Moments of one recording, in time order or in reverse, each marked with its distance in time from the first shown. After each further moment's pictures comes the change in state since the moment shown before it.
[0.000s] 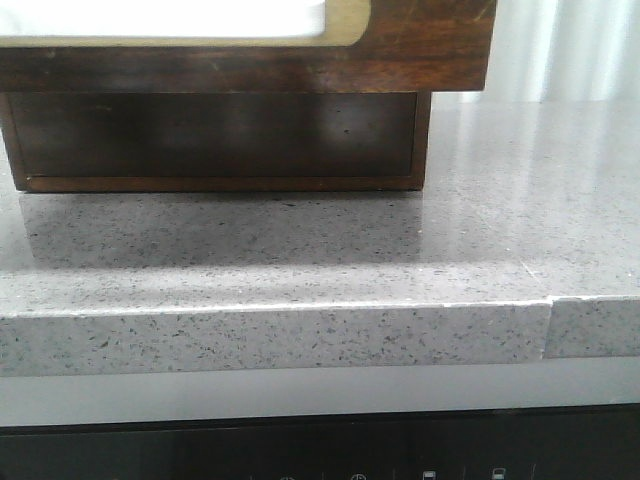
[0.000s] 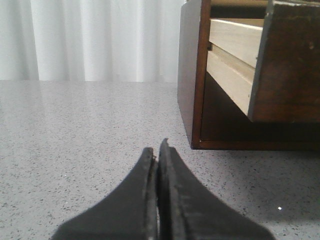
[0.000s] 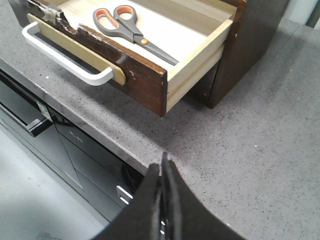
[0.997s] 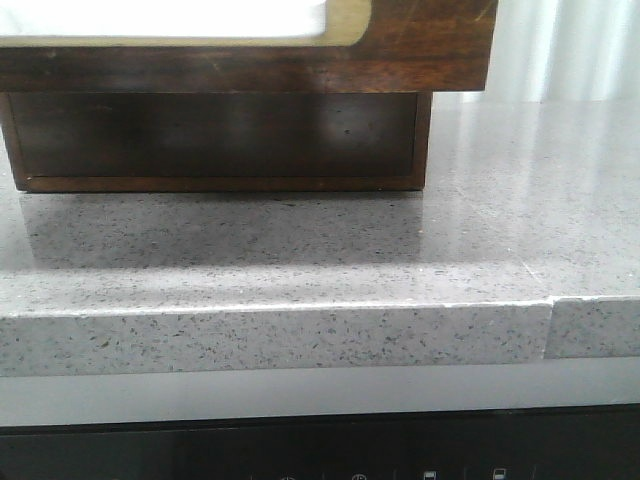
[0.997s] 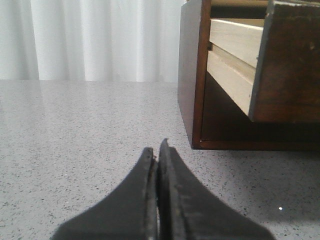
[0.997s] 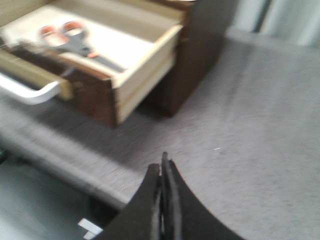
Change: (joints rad) left arm -0.002 0.000 0.000 0.000 0.000 -0.005; right arm -0.226 -0.114 0.218 -0.005 -0.244 0.001
